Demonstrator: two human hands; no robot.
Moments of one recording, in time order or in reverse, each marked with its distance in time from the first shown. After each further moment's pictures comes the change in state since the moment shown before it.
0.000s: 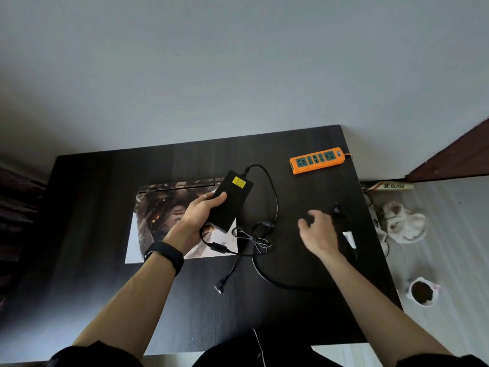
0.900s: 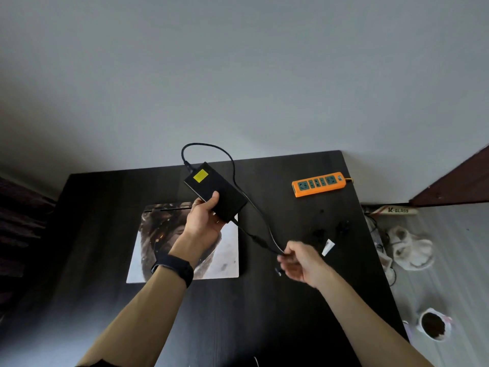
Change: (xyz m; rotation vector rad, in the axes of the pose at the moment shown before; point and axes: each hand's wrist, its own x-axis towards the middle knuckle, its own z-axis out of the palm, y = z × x) left_hand 0.010 0.026 0.019 -0.640 -0.033 0.136; right_hand -0.026 -0.046 -0.010 0.693 -0.527 0.499
